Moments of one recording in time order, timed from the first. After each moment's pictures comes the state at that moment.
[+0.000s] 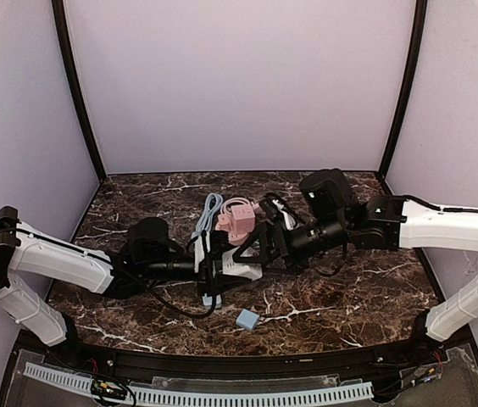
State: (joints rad) left arm -0.99 1.49 0.62 0.70 0.46 0.24; right arm 1.04 1.36 1.07 -0.32 -0.43 0.91
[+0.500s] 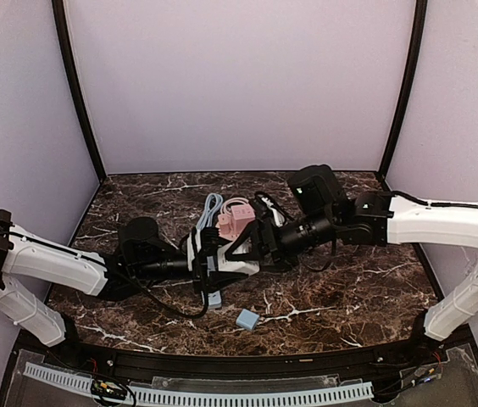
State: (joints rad) left arm -0.99 1.44 0.58 0.78 0.44 0.24; right arm 1.04 1.45 1.14 -0.31 -0.48 0.94
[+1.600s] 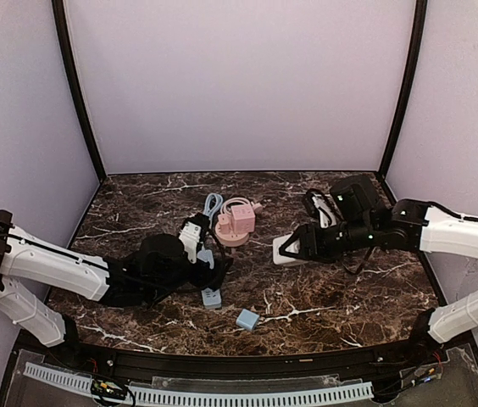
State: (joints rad) left arm -1.09 1.43 0.58 0.46 -0.36 -0.25; right arm 0.88 1.23 0.93 -0.43 -0.21 0.75
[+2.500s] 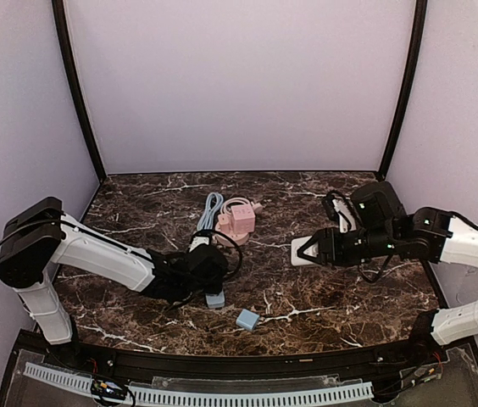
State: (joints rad) left arm -1.09 1.76 0.86 -0.05 -0.55 -0.79; right arm 0.88 1.06 0.84 -0.51 -0.10 0.73
